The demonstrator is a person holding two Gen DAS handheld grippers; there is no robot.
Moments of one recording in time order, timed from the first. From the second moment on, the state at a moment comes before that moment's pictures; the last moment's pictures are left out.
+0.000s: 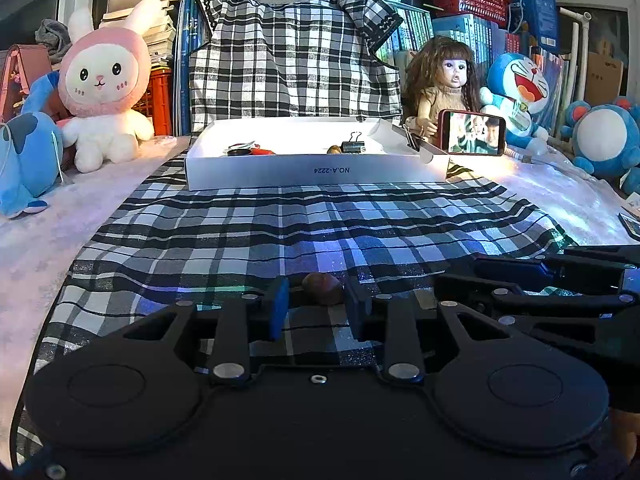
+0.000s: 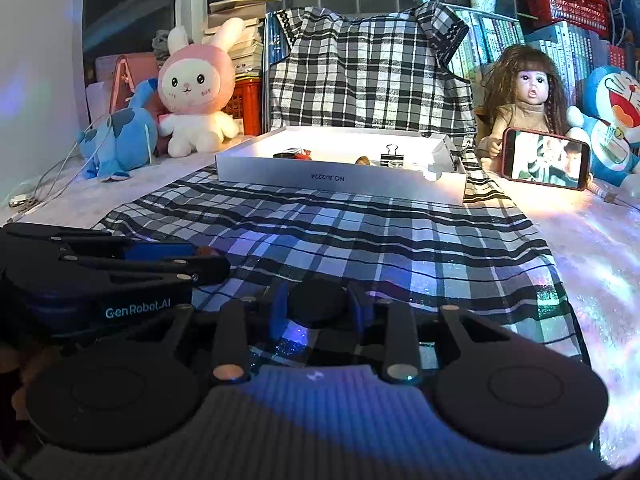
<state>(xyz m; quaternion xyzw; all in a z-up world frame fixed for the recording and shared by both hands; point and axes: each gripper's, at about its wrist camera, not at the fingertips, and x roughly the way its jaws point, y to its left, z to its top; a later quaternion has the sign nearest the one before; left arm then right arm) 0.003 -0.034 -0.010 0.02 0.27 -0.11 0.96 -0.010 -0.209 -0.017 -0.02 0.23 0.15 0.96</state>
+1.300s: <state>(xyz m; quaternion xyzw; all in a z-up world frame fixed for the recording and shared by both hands) 0.103 -0.024 0.046 0.02 0.27 -0.08 0.96 0.079 -0.225 0.028 0.04 0.25 0.09 0.96</state>
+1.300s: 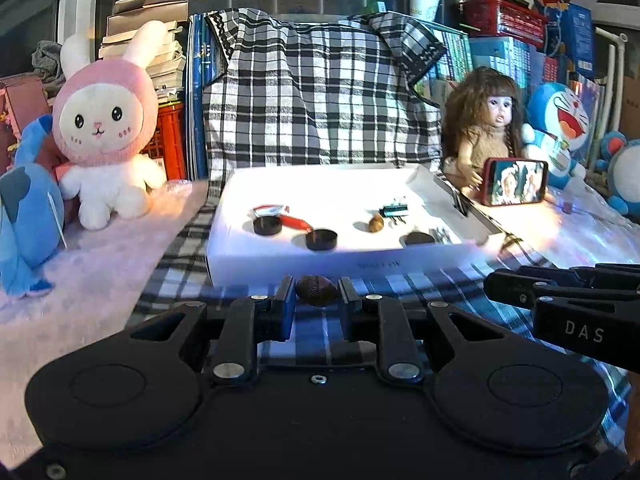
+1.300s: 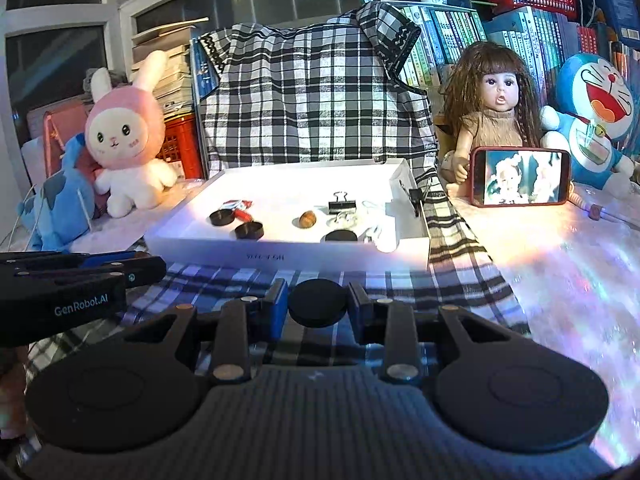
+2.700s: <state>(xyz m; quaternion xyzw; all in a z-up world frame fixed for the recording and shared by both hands) 0.274 -0.003 0.001 0.00 0.34 -0.02 0.94 0.241 -0.196 0.015 0.06 0.34 0.11 0.93</state>
